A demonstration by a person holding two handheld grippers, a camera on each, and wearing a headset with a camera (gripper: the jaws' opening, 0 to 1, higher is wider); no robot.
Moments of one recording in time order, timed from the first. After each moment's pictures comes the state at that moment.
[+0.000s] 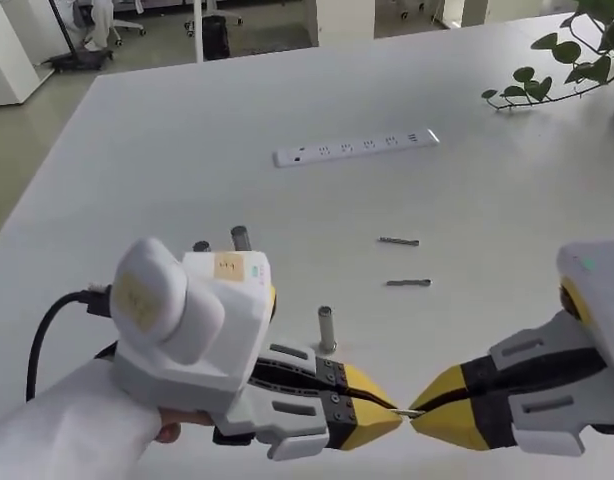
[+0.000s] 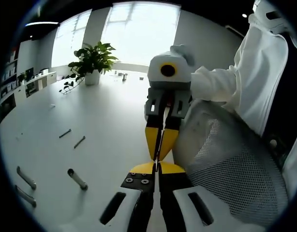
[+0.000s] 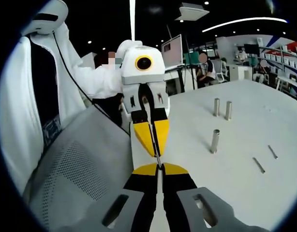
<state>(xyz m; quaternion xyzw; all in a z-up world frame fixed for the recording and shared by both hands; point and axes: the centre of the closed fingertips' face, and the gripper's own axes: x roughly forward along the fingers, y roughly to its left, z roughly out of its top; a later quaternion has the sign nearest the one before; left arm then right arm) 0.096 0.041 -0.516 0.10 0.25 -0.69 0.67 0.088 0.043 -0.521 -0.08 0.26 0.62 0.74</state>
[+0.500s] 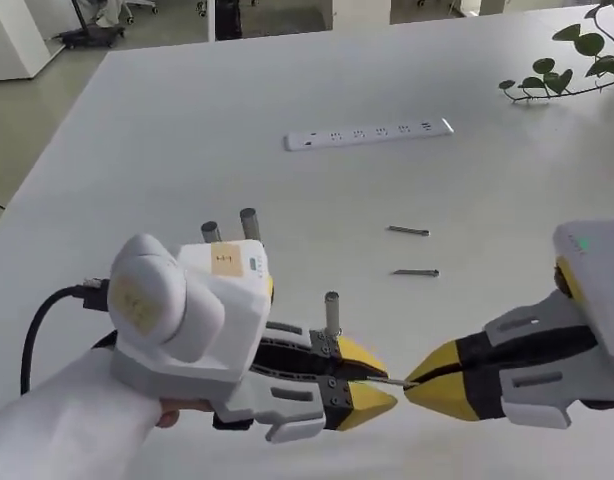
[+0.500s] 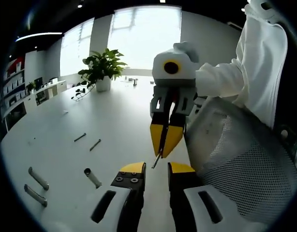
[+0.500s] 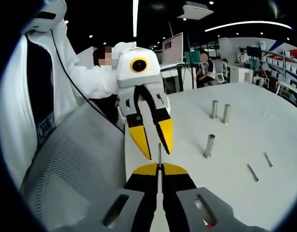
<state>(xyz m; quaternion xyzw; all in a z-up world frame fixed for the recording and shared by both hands) 0.120 0.052 -0.519 0.12 0.21 -0.65 0.72 0.107 0.045 -0.522 -0.11 0.25 0.61 0.74</state>
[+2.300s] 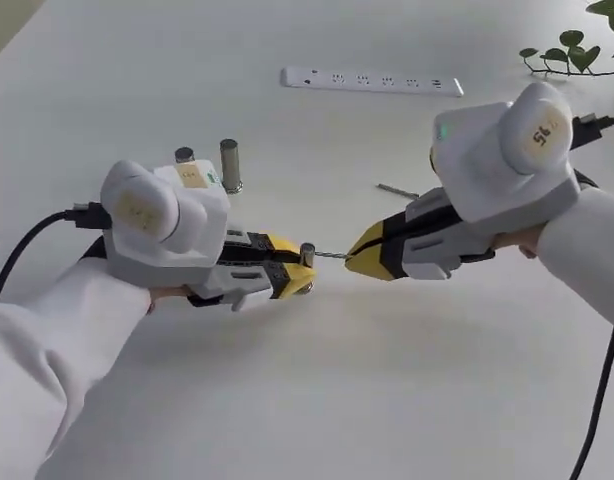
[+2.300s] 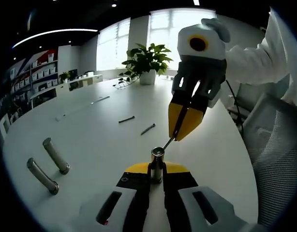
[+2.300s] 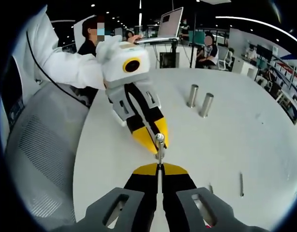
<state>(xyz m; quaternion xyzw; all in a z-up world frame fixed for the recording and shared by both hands) 0.228 0.067 -0.579 0.10 0.21 -0.52 0.82 0.209 0.046 -0.560 -0.25 0.29 0.59 0.71</state>
